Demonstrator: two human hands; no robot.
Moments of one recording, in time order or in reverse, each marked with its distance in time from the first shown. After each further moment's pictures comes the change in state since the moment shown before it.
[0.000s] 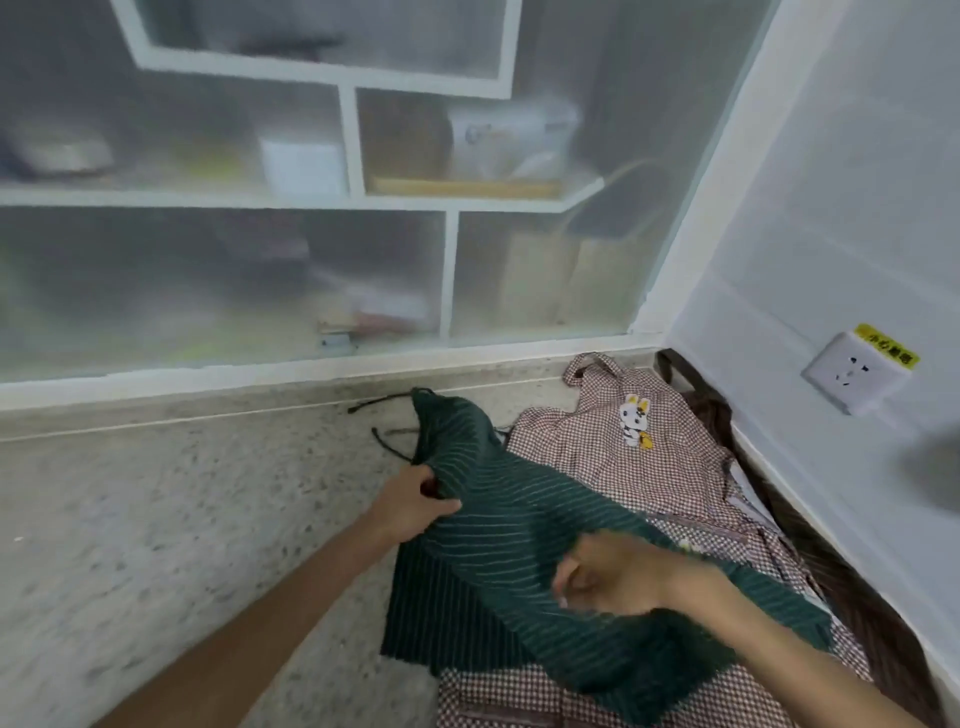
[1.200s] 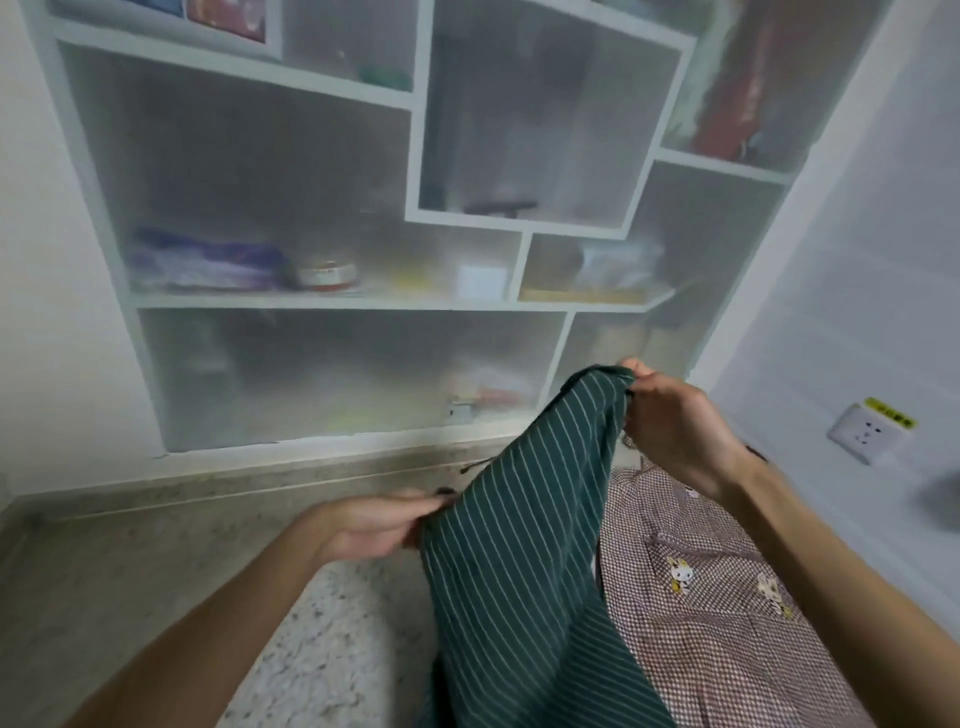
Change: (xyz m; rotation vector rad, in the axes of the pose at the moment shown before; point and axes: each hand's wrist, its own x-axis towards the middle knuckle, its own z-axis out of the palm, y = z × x) left_hand -0.120 -0.052 -0.284 -0.252 -0.627 0.005; right_hand -0.015 -0.275 -0.094 1.205 0.691 -0.574
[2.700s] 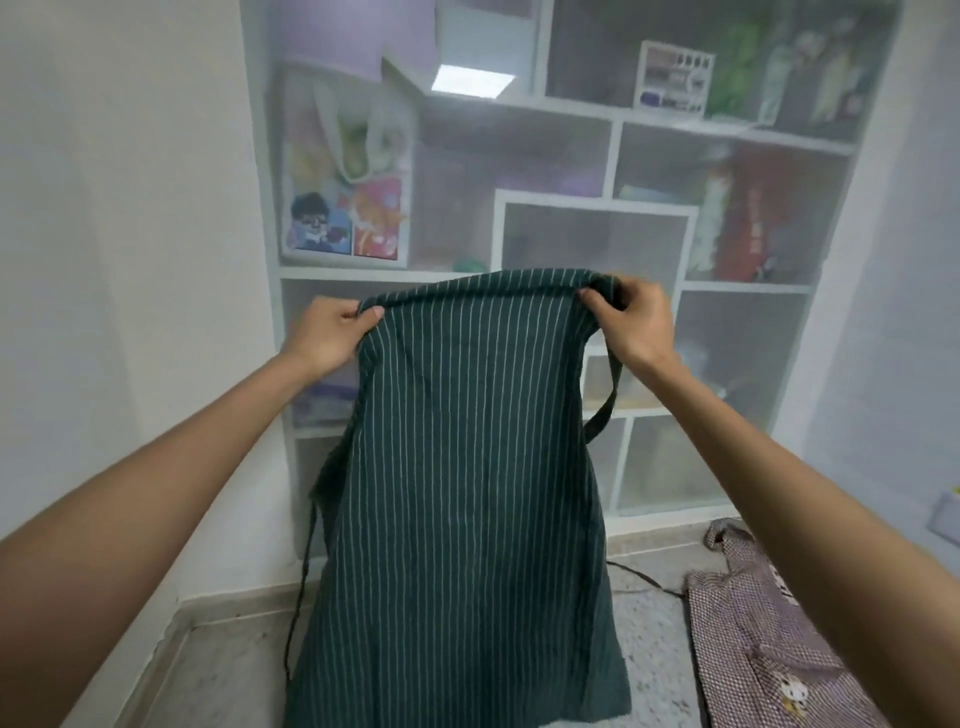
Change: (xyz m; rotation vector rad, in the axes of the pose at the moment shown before) left_hand -0.214 0.219 -0.059 0.719 1.260 0.532; right_hand 0.082 -0.152 0.125 -0.762 0.581 -0.581
